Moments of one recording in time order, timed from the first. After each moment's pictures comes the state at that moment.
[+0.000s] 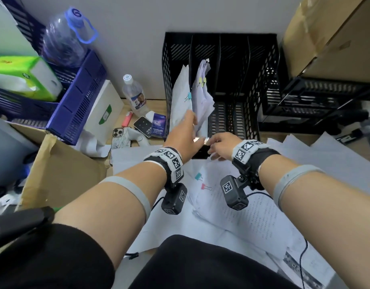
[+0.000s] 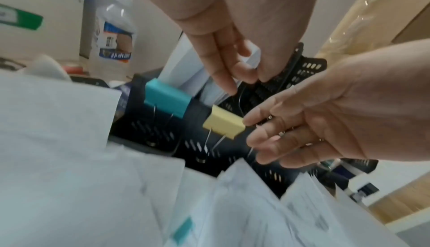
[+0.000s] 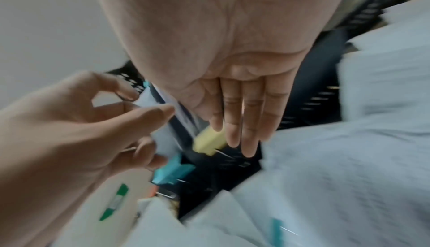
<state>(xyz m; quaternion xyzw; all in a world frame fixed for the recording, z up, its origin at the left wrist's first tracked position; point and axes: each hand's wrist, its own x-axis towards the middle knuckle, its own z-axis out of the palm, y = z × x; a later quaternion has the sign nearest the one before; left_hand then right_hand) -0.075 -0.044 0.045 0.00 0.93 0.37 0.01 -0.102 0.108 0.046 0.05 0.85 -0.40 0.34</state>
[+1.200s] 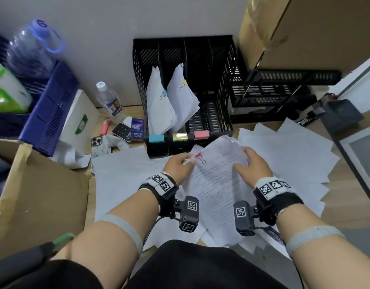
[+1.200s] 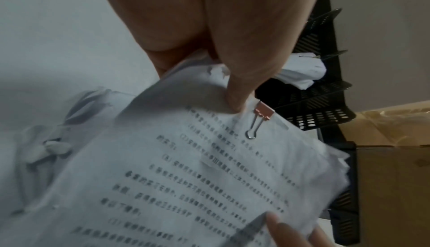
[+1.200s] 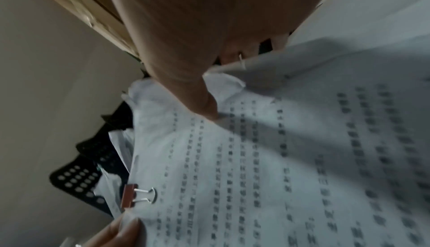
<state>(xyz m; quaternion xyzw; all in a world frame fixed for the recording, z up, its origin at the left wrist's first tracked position) -0.004 -0.005 -0.007 -0.11 0.79 0.58 0.19 0.003 0.223 0.020 0.14 0.92 -0.33 0.12</state>
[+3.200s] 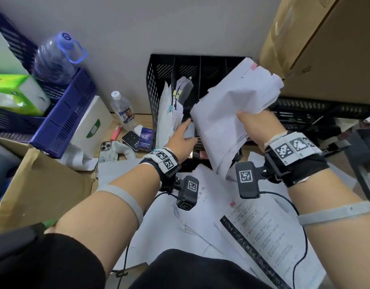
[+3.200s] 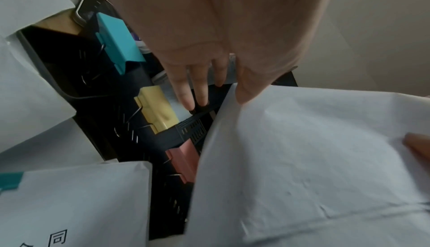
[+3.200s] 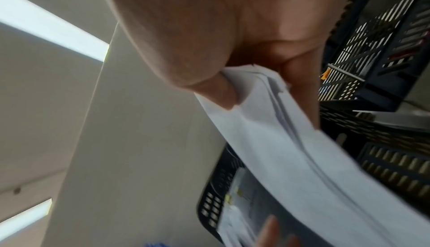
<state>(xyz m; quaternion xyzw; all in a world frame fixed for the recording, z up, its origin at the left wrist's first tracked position) -0.107 -0.003 0.049 -0.12 0.80 0.58 0.11 -0.121 0.185 0.165 0.10 0.87 -0.47 0.12</state>
